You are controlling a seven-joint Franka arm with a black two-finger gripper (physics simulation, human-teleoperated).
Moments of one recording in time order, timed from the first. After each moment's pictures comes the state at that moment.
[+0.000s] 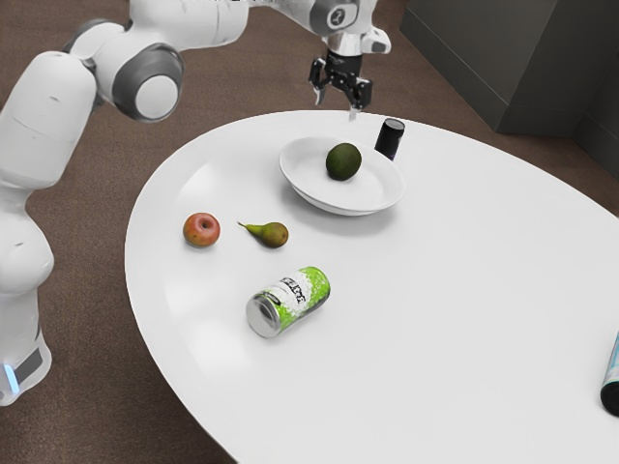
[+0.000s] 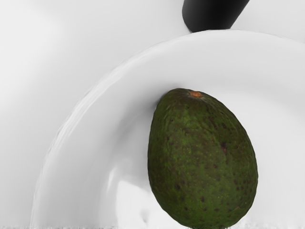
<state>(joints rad) 0.49 0.48 -0.08 -1.09 0.03 1.70 -0.22</state>
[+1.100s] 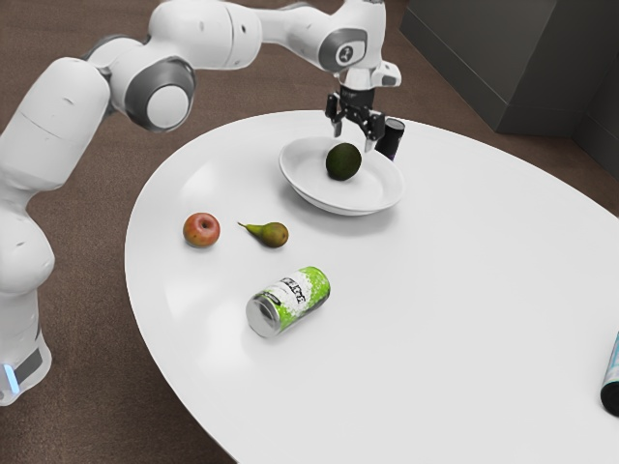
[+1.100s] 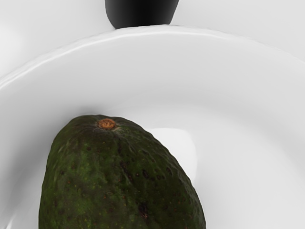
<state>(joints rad) 0.51 0.58 -0.16 -1.11 0.00 1.85 -0.18</state>
